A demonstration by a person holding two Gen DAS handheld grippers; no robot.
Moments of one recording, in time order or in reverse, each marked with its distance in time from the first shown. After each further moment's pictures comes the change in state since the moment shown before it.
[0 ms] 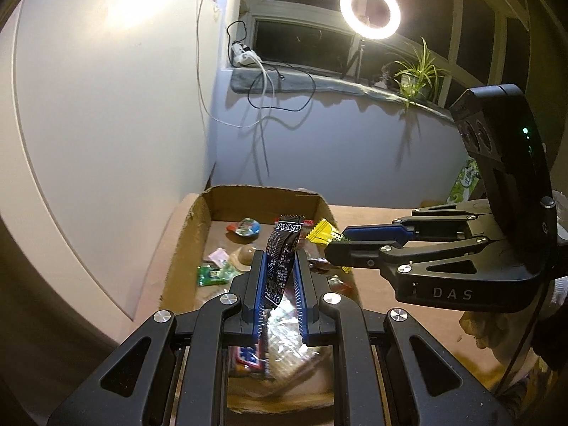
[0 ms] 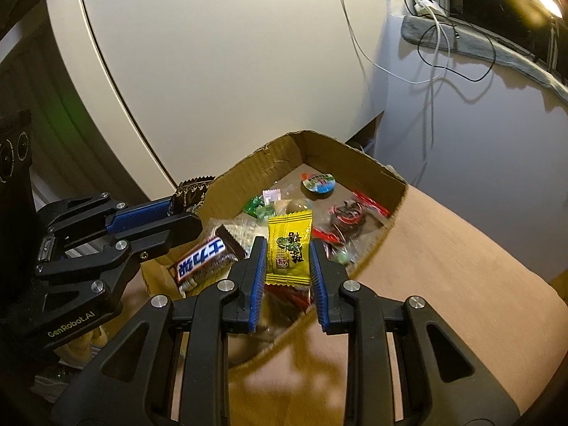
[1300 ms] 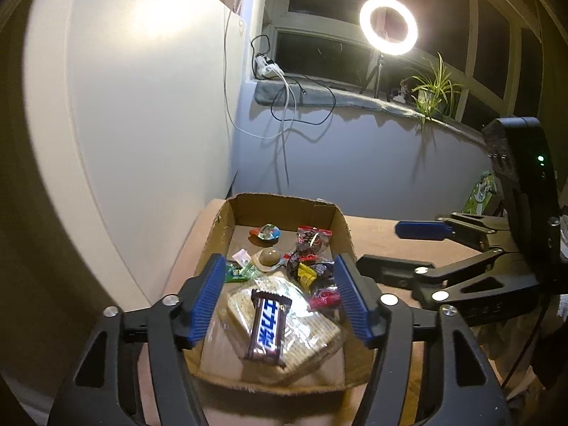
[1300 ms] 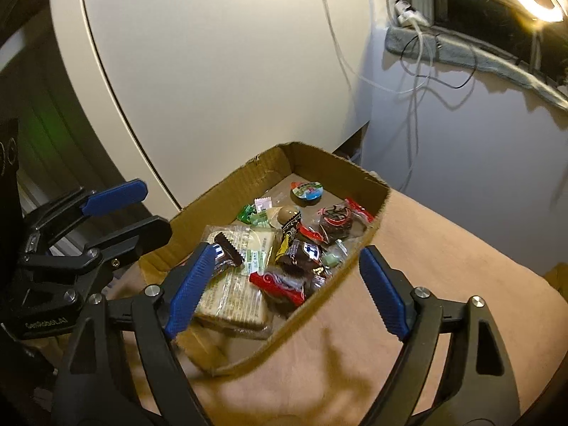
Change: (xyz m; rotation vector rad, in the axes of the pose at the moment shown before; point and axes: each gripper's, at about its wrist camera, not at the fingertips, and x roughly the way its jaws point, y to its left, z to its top) left arm -0.031 -0.001 -0.004 -0.048 -0.049 0.082; right arm -0.028 0.004 -0.012 0.029 -0.072 -0.061
